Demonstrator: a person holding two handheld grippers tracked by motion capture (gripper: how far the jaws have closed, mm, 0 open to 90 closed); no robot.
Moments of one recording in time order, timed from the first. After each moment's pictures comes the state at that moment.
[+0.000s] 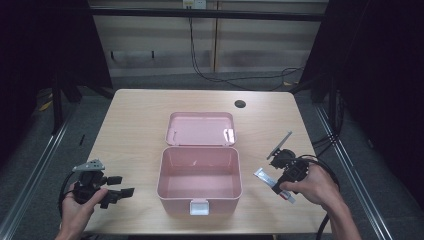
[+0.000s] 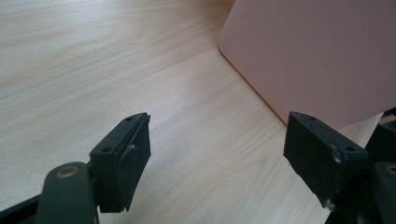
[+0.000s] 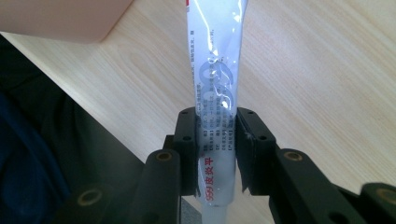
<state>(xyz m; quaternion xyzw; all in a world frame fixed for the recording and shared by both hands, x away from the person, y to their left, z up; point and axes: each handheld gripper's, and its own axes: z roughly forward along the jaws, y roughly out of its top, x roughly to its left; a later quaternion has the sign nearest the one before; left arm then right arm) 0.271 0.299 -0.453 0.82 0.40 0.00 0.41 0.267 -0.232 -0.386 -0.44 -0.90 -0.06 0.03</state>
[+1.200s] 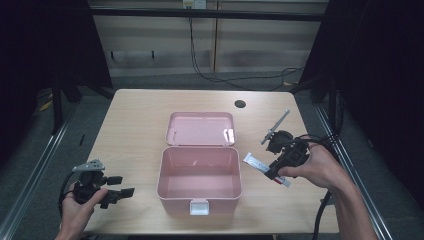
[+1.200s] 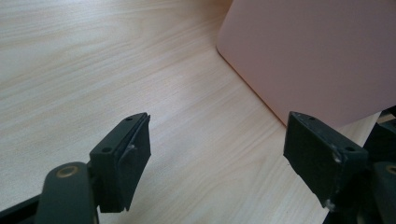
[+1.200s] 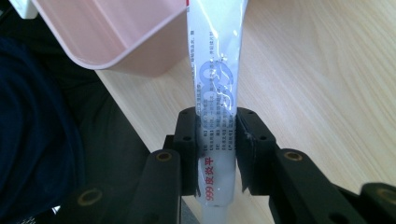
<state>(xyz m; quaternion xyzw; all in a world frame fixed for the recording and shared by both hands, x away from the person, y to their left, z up) 0.271 0.299 -0.452 0.82 0.40 0.00 0.41 0.273 -0.206 -0.316 -0.34 -0.93 -0.12 0.01</state>
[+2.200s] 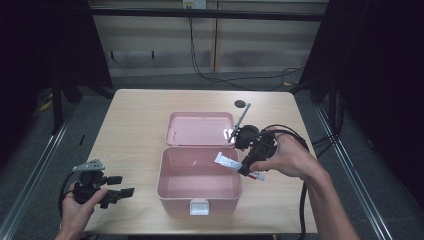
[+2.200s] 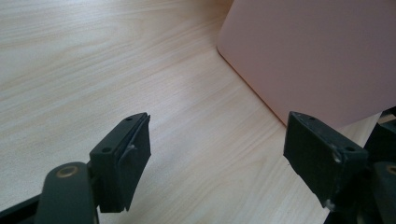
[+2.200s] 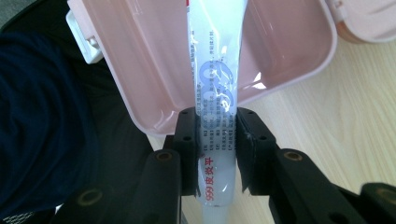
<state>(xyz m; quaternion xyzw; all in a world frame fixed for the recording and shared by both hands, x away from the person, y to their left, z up) 0.271 0.299 -0.452 0.82 0.40 0.00 0.41 0.288 -0.134 -0.301 -0.25 -0.96 -0.11 0.02</state>
